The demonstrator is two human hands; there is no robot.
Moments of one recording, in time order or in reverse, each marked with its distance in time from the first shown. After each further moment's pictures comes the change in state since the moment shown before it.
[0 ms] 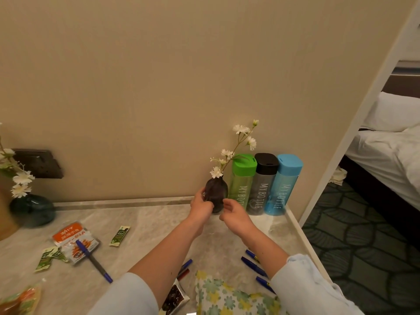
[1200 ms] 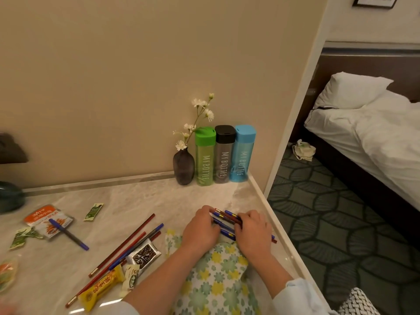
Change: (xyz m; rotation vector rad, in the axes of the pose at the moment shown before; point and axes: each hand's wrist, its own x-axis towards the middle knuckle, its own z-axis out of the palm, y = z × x) left_hand -0.133 -0.073 0.056 0.858 -0.113 0.274; right_hand -0.112 0.126 -0.064 -0.877 0.474 -0.084
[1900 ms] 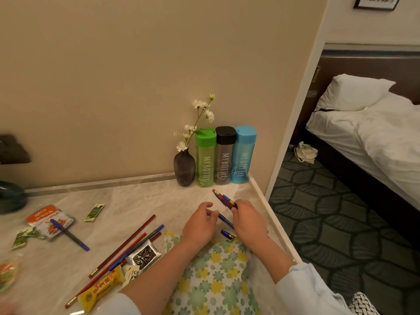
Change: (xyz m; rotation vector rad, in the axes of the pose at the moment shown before) left_hand 0.014 0.000 -0.002 -0.198 0.032 -0.015; right_hand 0.028 -0.022 -0.023 0.133 -0.076 -0.068
